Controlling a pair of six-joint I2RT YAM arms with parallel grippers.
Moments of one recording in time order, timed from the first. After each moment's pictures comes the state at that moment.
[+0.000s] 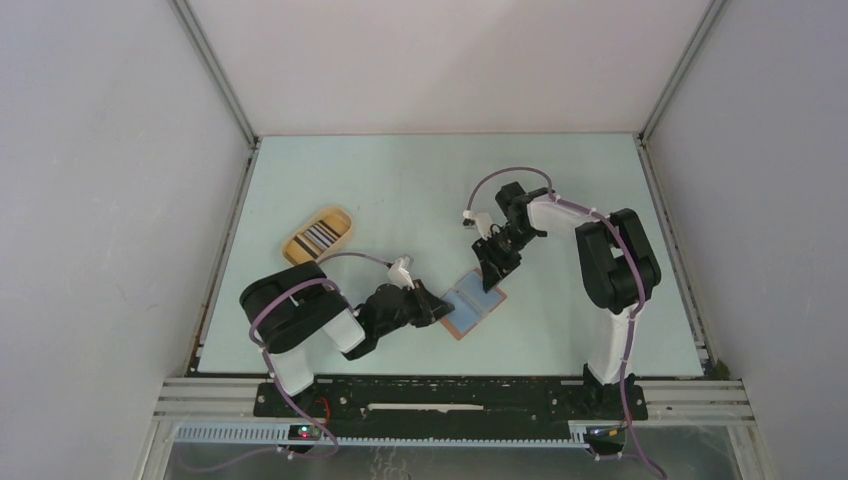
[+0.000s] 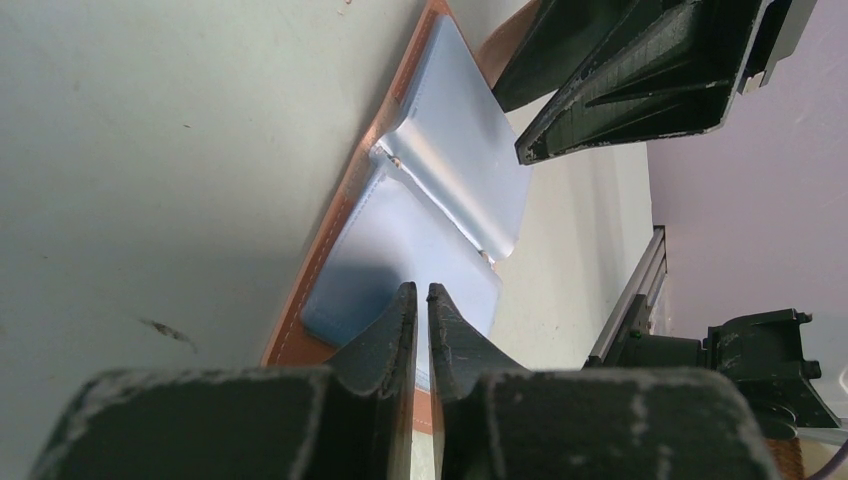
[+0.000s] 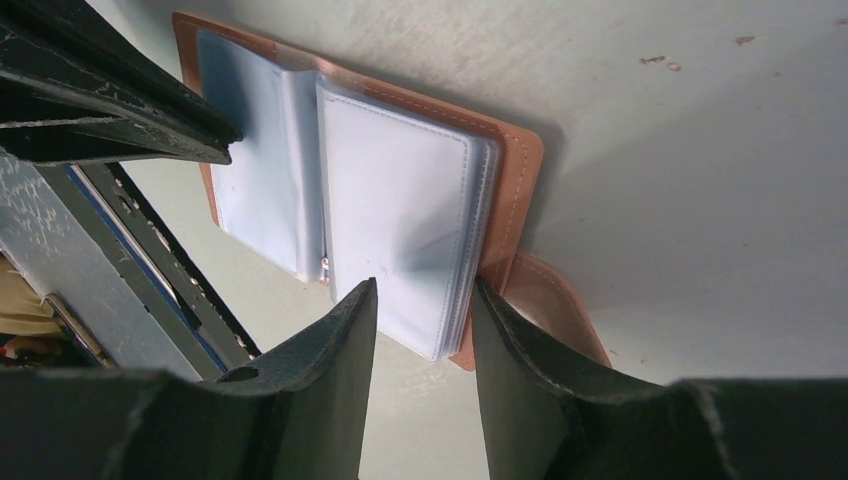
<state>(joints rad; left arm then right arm) -0.88 1.77 0.28 1.12 0.02 -1.04 0.39 1.96 1.30 -0.85 -0.62 -0.39</state>
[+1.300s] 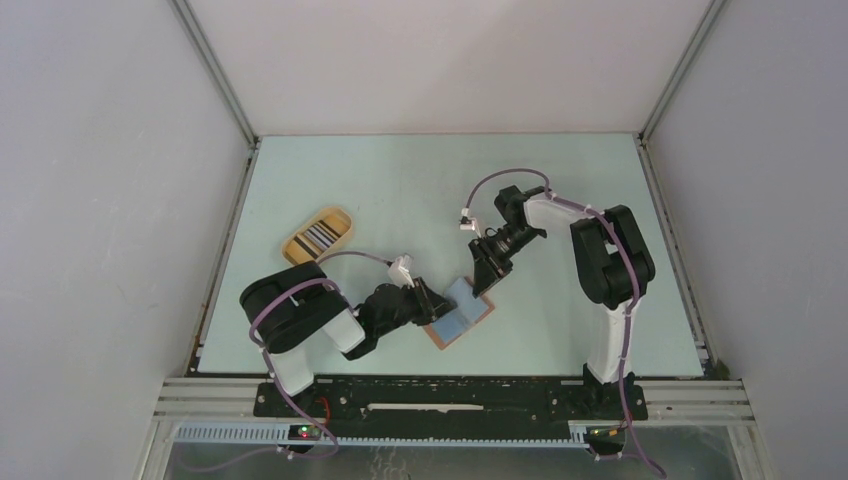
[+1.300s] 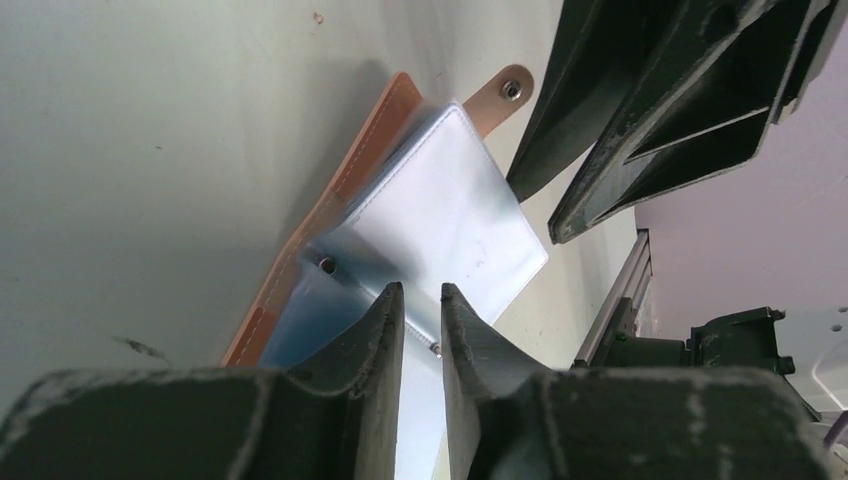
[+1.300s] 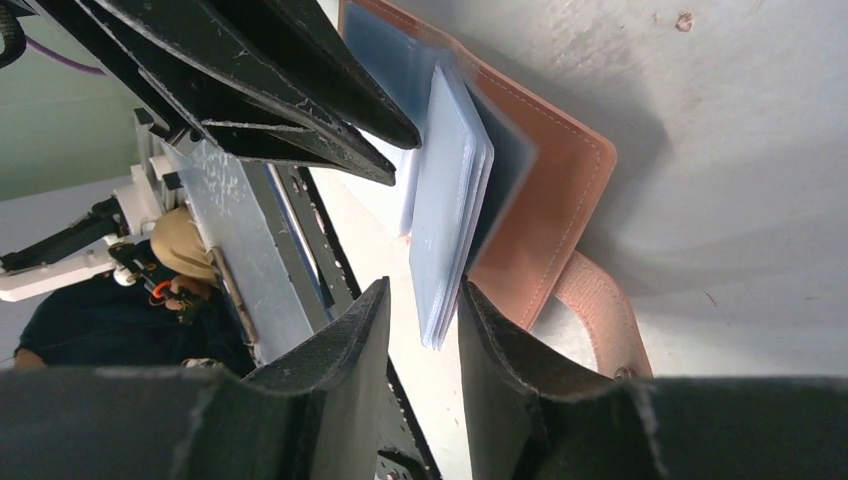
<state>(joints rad) -0.88 1.77 0.28 1.15 0.02 -1.04 0.40 2.00 1.33 -0.97 -0.91 -0.41</state>
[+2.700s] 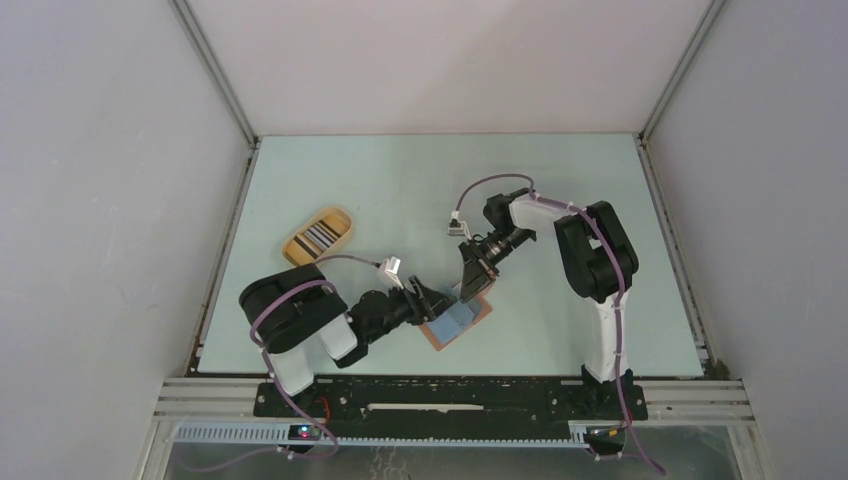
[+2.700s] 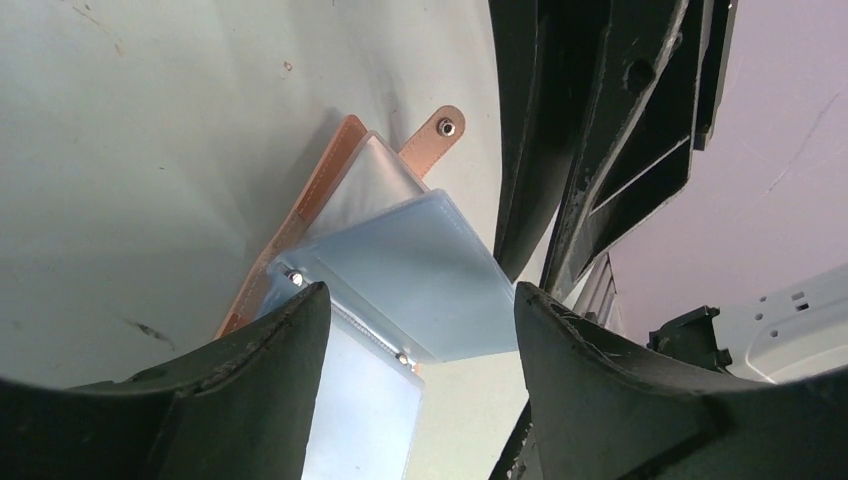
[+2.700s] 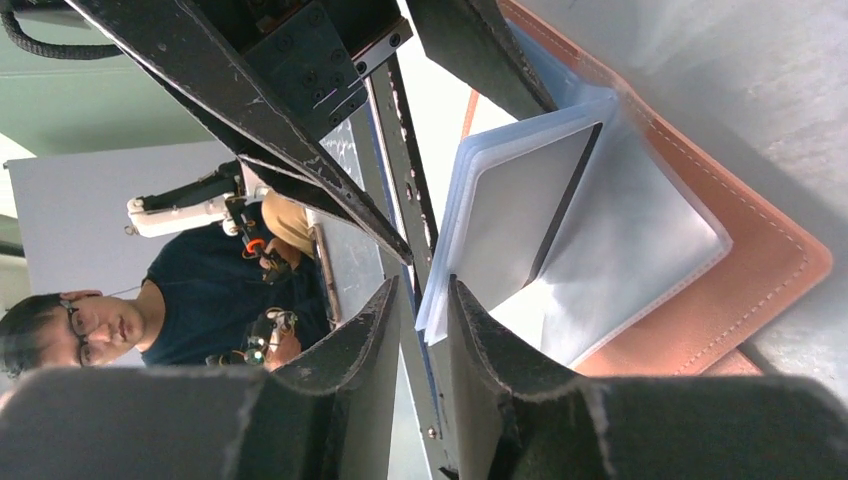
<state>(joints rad) -0.88 1.77 0.19 1.37 -0.01 -1.04 0.44 2.09 1.40 -1.11 -1.15 -0.48</state>
